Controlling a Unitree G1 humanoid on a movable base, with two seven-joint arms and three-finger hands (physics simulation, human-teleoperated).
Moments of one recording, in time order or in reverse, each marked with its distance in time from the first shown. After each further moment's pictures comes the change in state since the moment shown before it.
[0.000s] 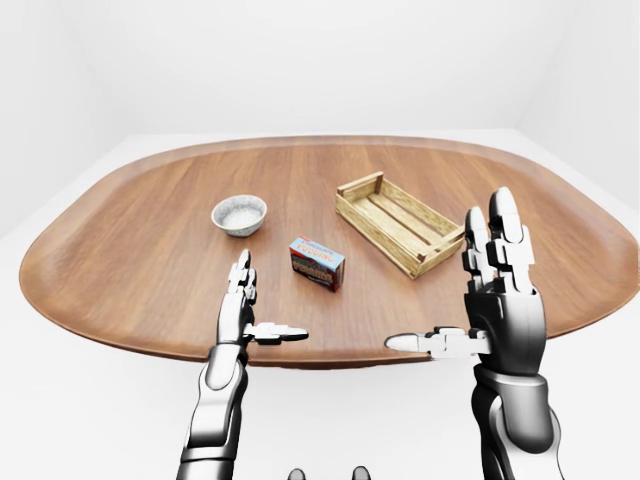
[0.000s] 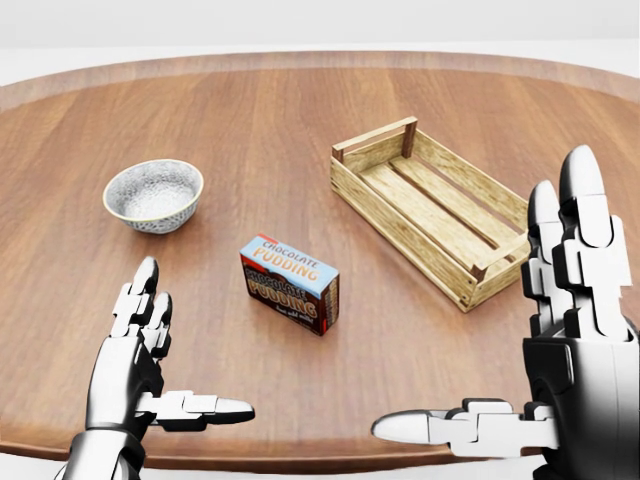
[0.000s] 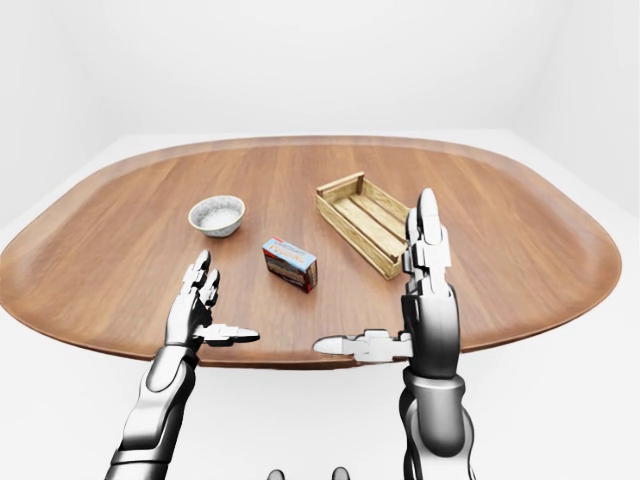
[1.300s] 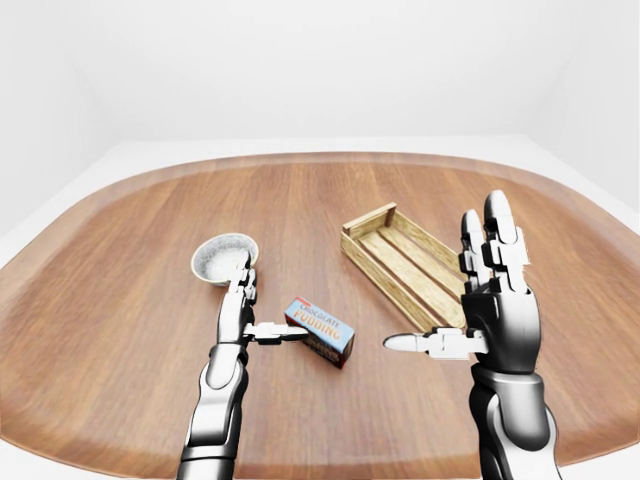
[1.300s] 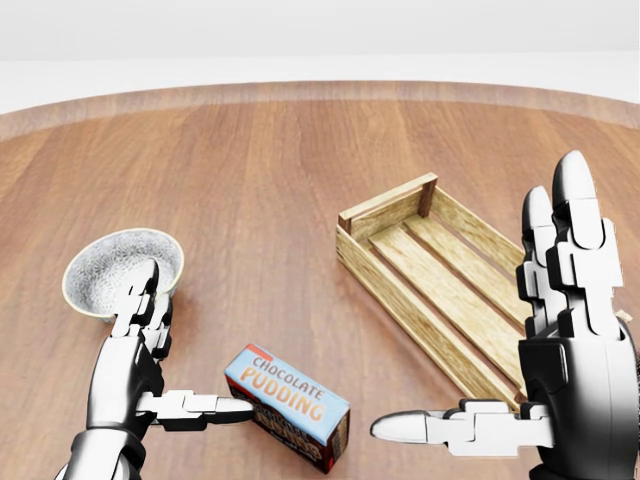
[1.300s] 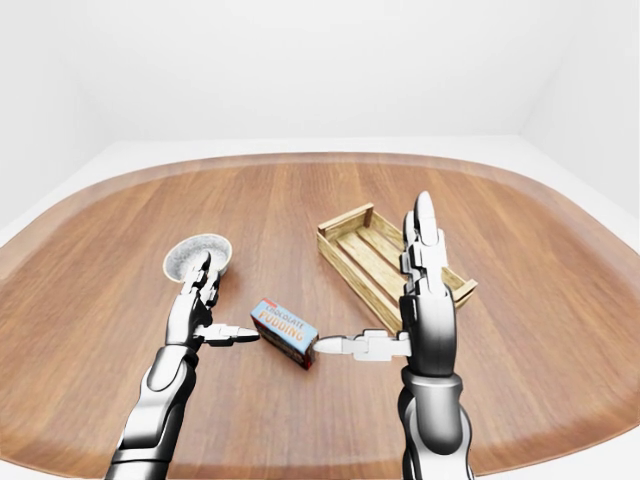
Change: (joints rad) left arm -0.005 0.000 0.001 0.009 -0.002 0.005 0.003; right arm -0.001 0.000 0.000 0.017 0.008 0.000 0.003
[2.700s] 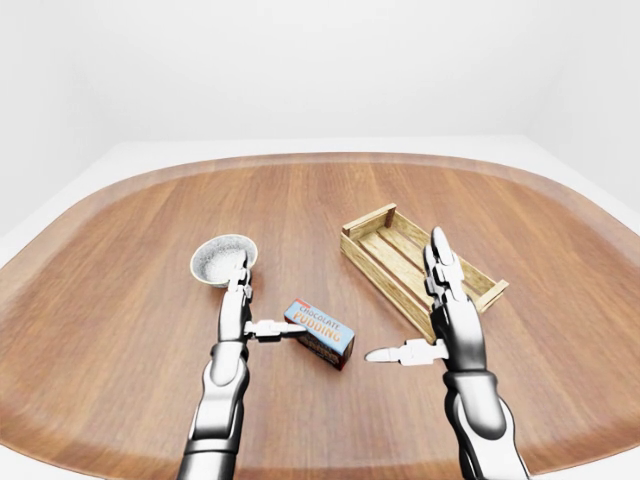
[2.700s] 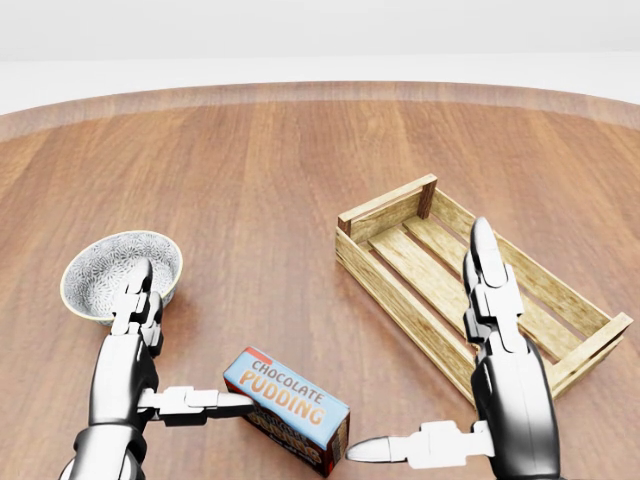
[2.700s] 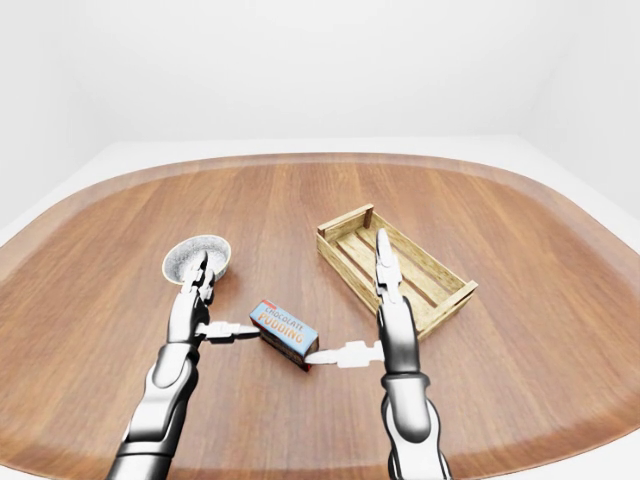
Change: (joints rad) left arm -0.028 0.003 -0.001 0.065 0.076 -0.043 0.068; right arm 0.027 -0.014 0.063 0.195 -0.068 0.000 -0.009
